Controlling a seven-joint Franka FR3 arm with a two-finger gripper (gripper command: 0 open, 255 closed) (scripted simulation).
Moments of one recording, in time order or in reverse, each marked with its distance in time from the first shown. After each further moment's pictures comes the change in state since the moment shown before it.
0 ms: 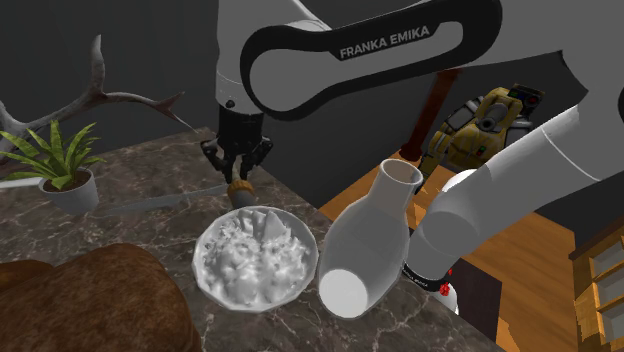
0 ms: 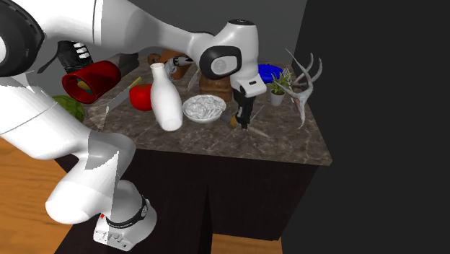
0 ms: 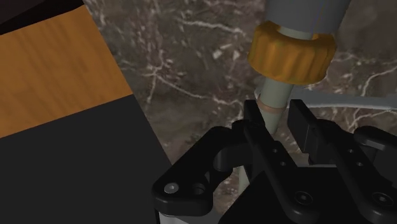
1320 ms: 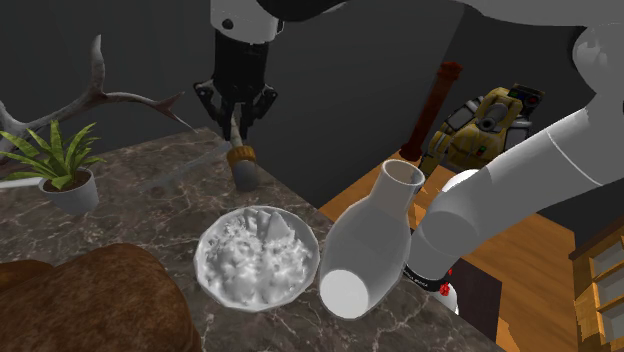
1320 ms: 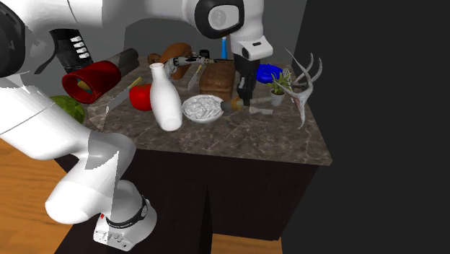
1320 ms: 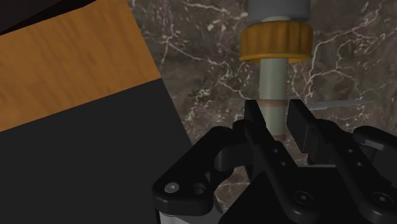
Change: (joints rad) arm -0.008 -0.038 -0.051 0.234 -0.013 -0.272 -0.006
